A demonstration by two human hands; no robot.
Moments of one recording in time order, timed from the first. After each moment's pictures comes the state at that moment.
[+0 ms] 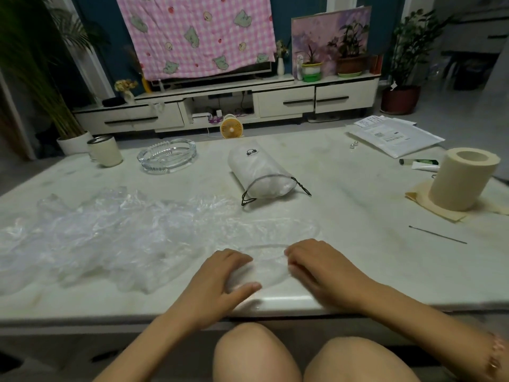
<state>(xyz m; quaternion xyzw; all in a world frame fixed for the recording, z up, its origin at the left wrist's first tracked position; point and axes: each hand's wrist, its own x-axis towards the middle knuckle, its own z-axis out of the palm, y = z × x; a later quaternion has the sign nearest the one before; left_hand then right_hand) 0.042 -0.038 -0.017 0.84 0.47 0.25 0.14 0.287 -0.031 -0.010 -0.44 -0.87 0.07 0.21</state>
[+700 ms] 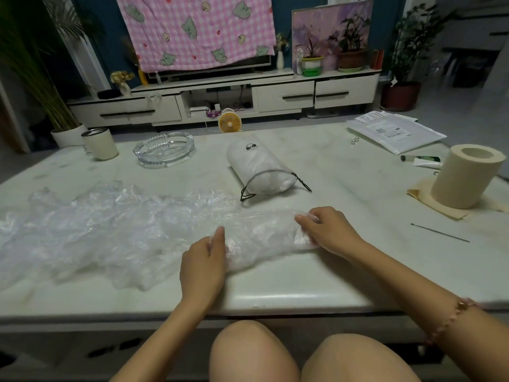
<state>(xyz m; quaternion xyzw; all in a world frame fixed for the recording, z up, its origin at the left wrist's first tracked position) 0.068 -0.028 -0.004 0.55 0.68 0.43 0.20 0.292 0.022 0.007 -0.64 -0.67 0.26 0.29</state>
